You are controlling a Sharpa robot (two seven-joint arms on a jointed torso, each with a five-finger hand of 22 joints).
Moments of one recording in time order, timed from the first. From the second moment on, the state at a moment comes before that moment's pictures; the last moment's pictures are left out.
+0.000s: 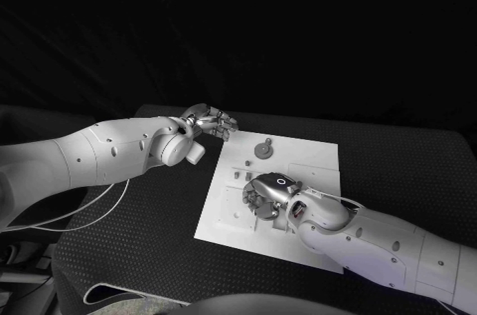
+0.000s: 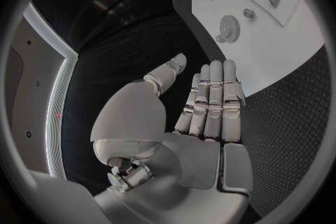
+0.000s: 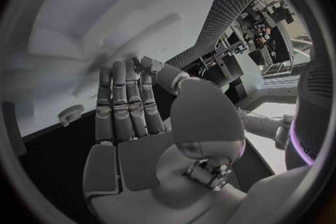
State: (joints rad) left arm 1.26 -0.80 -0.13 1.22 -0.31 -0.24 0.14; left_hand 1.13 -0.11 0.53 -0.28 0.05 0.82 0.20 0.30 0.49 1.14 0.13 0.07 0.33 0.99 0.06 0.58 0.71 0.04 1.06 -0.04 0.07 1.23; right arm 1.03 -0.39 -0.15 1.31 -1.69 -0.37 -0.05; right_hand 1.24 -0.09 0.70 -0.29 0.19 1.03 0.10 0.38 0.49 1.26 0.07 0.06 0.57 1.09 0.03 0.46 1.00 0.26 0.86 0.18 0.39 1.31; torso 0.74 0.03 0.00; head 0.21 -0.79
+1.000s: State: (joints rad) left arm 1.26 -0.80 -0.13 1.22 -0.31 -0.23 0.14; left_hand 1.13 -0.11 0.53 -0.28 0.05 0.82 0.20 0.30 0.49 1.13 0.13 0.07 0.33 0.99 0.06 0.58 0.71 0.05 1.06 -0.04 0.07 1.23; right arm 1.02 -0.41 -0.15 1.30 -1.66 -0.43 -0.03; right_hand 1.19 -0.20 0.67 -0.27 0.19 0.82 0.18 0.26 0.43 1.05 0.16 0.06 0.43 1.03 0.07 0.46 0.99 0.26 0.81 0.19 0.37 1.31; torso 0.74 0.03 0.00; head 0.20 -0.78
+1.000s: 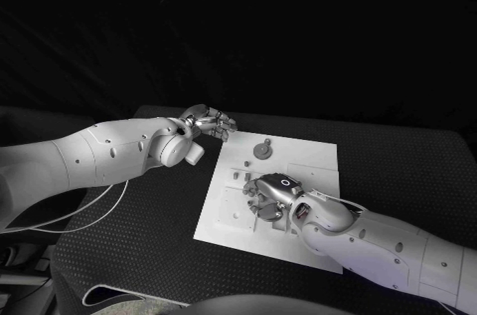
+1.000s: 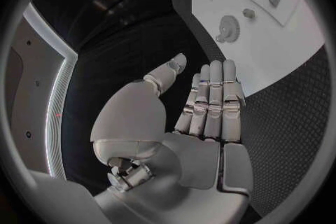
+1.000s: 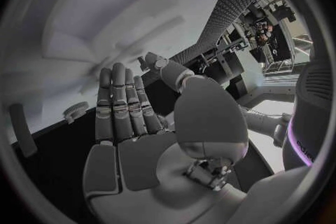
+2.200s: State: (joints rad) left arm 1.26 -0.80 -0.13 1.20 -0.31 -0.24 0.14; left_hand 1.13 -0.11 0.53 -0.28 0.05 0.82 0.20 0.30 0.49 1.13 0.13 0.07 0.33 0.99 0.06 0.57 0.72 0.04 1.06 -0.04 0.07 1.23; right arm 1.21 -0.70 -0.08 1.50 -1.57 -0.15 -0.07; right_hand 1.13 -0.25 0.60 -0.18 0.19 0.81 0.17 0.29 0.42 1.05 0.15 0.07 0.37 1.10 0.04 0.66 1.02 0.26 0.91 0.14 0.51 1.31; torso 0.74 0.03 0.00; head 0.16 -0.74
